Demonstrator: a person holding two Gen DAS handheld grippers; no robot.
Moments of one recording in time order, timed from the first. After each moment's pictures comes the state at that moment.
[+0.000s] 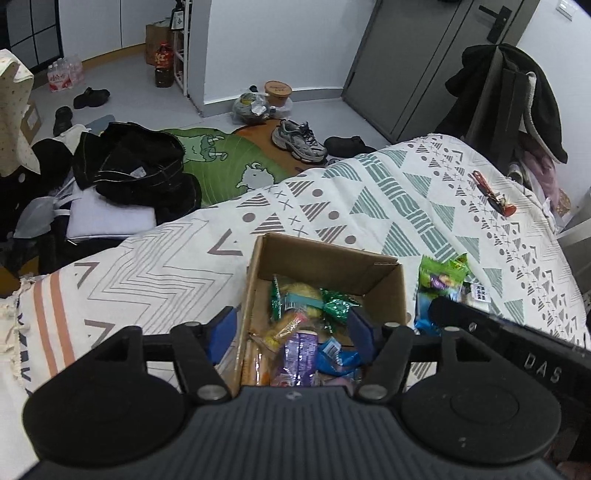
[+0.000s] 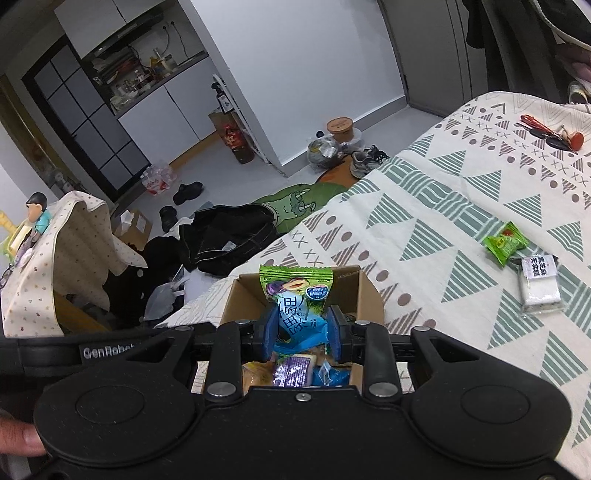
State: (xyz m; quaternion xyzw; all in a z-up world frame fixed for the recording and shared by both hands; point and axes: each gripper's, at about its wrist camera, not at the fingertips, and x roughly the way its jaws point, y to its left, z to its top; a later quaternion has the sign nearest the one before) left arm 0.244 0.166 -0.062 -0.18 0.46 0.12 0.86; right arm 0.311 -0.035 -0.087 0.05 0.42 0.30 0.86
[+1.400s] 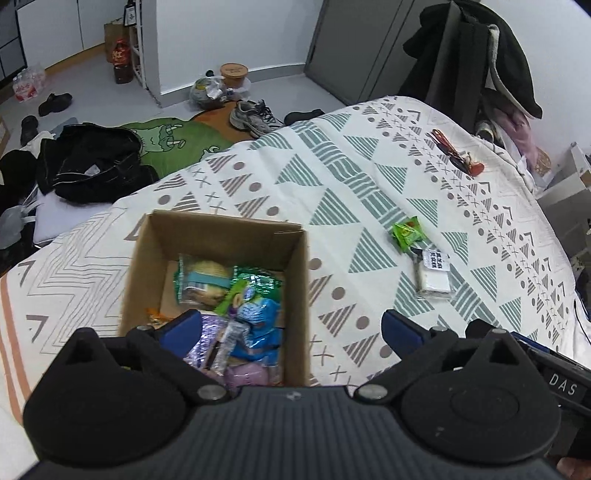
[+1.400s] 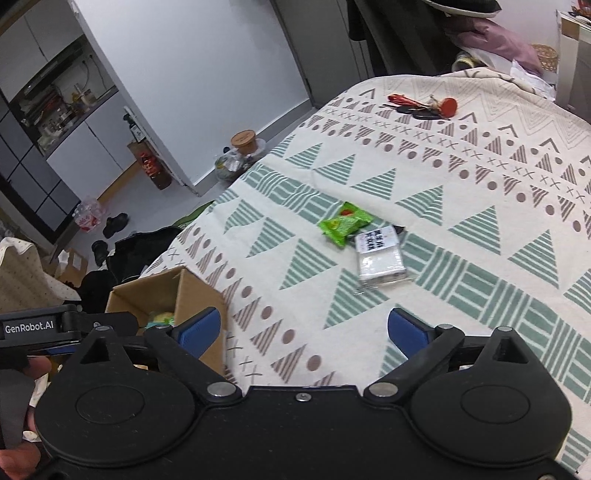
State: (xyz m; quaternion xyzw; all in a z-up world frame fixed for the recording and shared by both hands) left arm 0.282 0.071 -0.072 -0.15 0.49 0.07 0.86; right arm 0.331 -0.177 -0.113 0.09 0.42 0.19 0.88
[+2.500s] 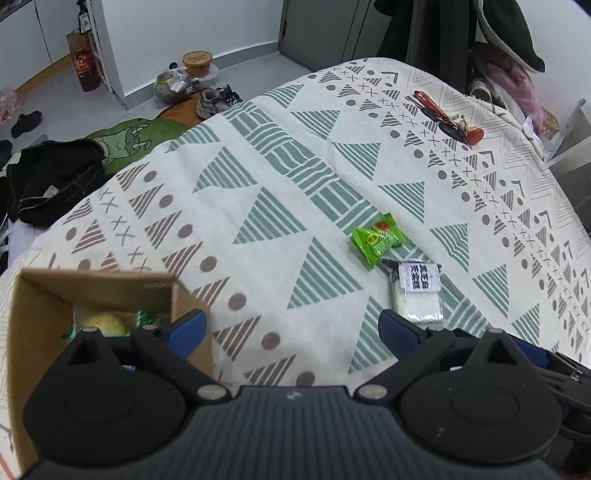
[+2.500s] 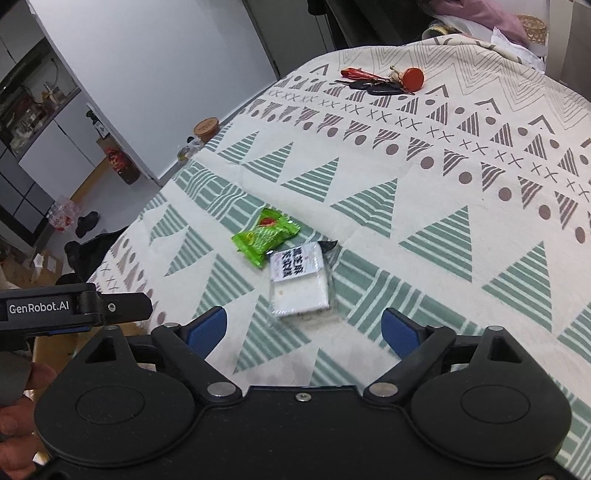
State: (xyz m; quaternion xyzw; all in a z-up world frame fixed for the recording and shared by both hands) left arm 0.391 -0.003 -0.126 -0.10 0.52 0.06 0.85; right arm 0.418 -0.219 -0.170 0.08 0.46 0.16 0.87
